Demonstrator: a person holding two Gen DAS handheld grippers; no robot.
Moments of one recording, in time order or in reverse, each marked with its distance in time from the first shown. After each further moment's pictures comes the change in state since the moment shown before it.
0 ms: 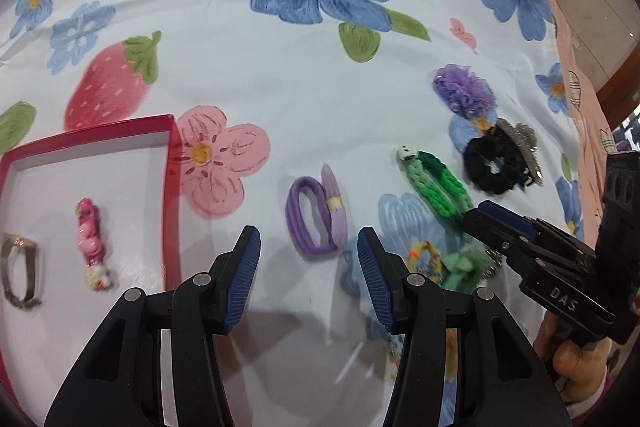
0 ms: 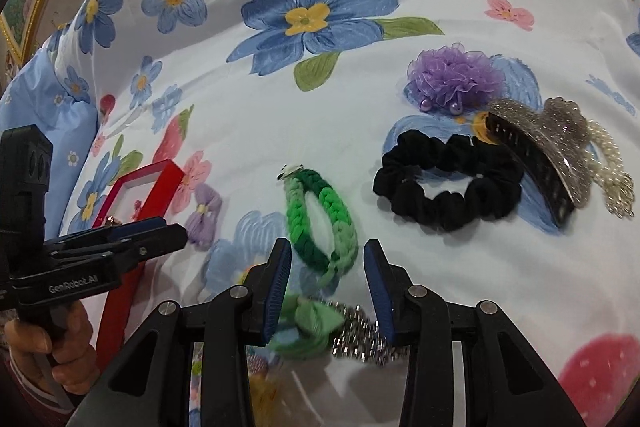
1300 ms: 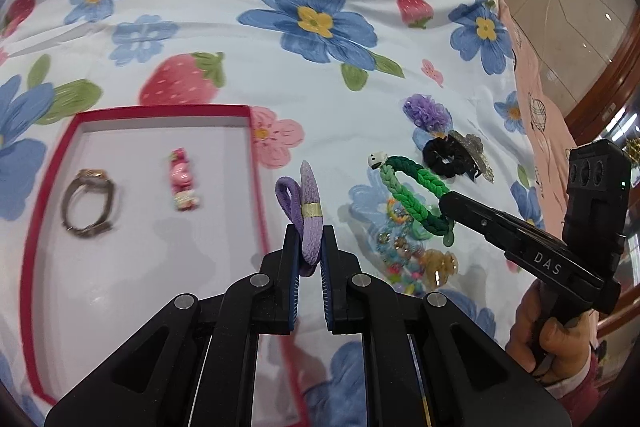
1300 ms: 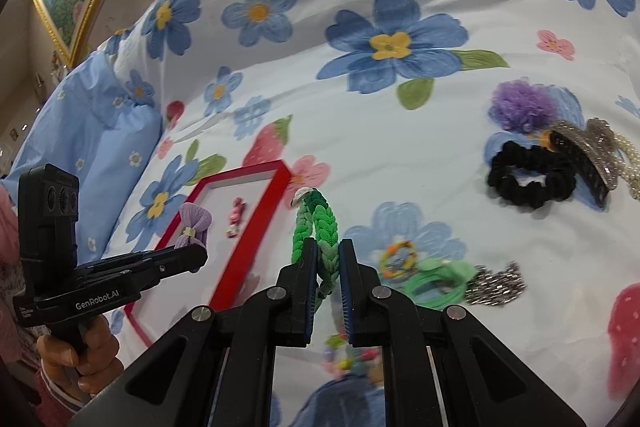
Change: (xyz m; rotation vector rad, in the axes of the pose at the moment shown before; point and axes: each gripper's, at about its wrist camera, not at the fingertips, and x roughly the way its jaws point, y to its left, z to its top) left arm -0.111 0.047 -0.067 -0.042 -0.153 -0.086; right arm -0.052 0.078 -0.025 -0.046 -0.085 0.173
